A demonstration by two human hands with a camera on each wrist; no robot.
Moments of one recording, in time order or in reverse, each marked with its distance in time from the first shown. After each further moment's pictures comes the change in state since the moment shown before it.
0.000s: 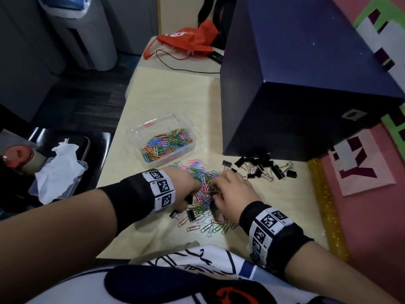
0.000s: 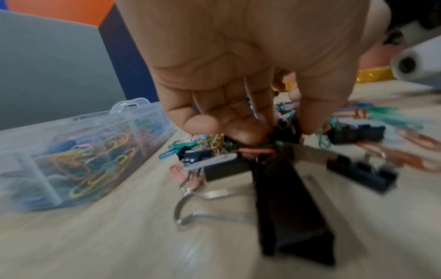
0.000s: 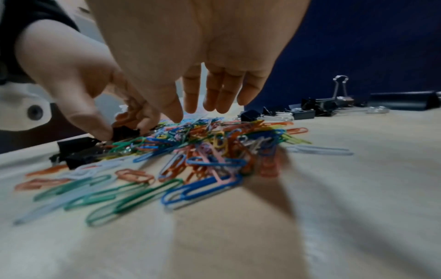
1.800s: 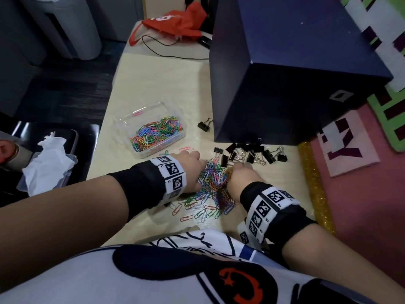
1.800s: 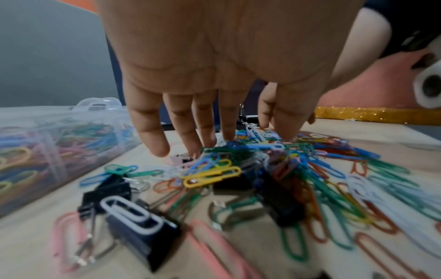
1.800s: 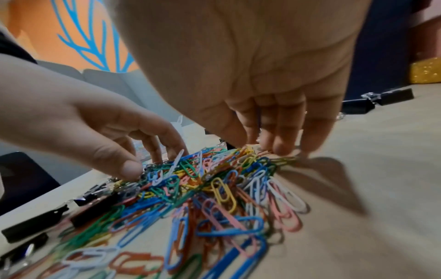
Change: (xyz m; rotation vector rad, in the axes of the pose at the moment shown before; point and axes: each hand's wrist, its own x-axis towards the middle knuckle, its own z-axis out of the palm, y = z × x) left_hand 0.022 0.024 -0.006 -0.083 0.162 -0.114; right_hand 0.001 0.010 -0.019 0.147 -0.224 0.624
